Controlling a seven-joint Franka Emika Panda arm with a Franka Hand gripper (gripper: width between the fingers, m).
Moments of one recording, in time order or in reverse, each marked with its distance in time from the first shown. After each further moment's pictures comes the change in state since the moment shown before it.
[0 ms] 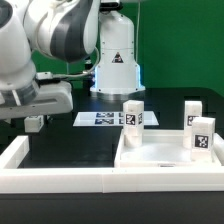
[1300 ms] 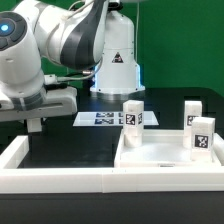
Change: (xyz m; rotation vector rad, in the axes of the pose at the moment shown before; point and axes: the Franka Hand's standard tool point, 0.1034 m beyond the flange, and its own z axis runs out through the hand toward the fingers) arm -0.008 -0.010 0.015 -0.010 -0.027 -0.027
